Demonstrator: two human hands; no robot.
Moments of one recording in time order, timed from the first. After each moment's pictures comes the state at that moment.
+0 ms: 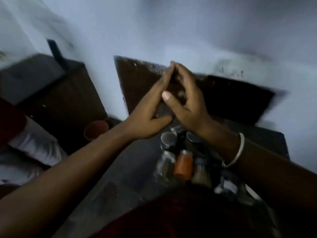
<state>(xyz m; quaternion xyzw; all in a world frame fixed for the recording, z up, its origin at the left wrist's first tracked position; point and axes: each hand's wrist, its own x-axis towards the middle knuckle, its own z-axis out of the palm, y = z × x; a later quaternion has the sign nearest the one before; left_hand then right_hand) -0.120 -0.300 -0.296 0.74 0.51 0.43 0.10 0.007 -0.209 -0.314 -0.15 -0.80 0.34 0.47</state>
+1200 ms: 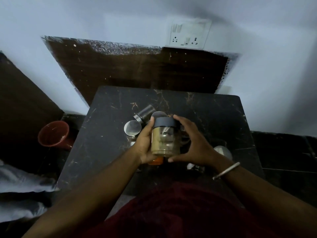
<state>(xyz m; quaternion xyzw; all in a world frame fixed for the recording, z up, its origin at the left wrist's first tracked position) -0.031 -0.230 -0.506 0.10 0.32 0.46 0.82 0.177 -0.197 -0.476 -0.36 -0.83 0.37 0.23</state>
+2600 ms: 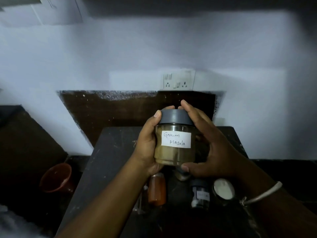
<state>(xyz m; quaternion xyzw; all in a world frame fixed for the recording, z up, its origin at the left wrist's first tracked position) 0.002 -0.220 -0.316 0.31 0.24 0.59 0.70 0.188 -0.203 -0.301 -0.22 -0.84 0.35 0.35</state>
